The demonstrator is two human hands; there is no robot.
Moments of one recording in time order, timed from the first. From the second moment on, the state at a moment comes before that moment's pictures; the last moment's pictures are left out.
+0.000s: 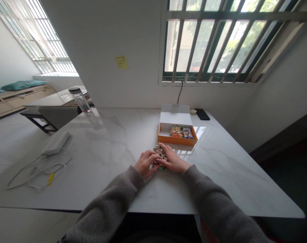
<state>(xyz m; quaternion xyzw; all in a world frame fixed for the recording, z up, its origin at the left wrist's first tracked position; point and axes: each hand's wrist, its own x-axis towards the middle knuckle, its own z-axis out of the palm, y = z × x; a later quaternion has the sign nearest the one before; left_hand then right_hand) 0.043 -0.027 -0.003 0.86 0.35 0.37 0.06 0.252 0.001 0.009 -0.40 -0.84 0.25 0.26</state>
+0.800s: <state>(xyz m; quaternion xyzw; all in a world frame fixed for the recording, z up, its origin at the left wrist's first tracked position) 0.052 -0.004 -0.015 0.83 0.39 0.35 0.20 0.248 -0.001 0.010 -0.40 -0.76 0.41 0.31</state>
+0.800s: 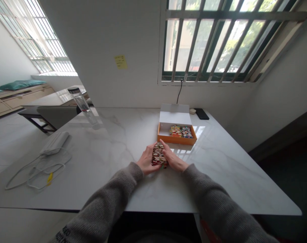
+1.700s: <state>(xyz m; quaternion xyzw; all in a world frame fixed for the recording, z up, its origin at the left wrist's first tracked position) 0.051 0.002 -0.020 0.83 0.31 0.38 0.27 0.260 0.008 0.039 -0.32 -0.88 0.29 0.22</state>
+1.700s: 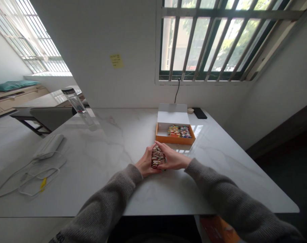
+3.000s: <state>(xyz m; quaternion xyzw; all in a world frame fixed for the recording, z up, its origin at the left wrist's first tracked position) 0.021 0.005 -0.009 0.77 0.38 0.40 0.32 0.285 0.135 0.122 -0.41 -0.88 0.18 0.19</state>
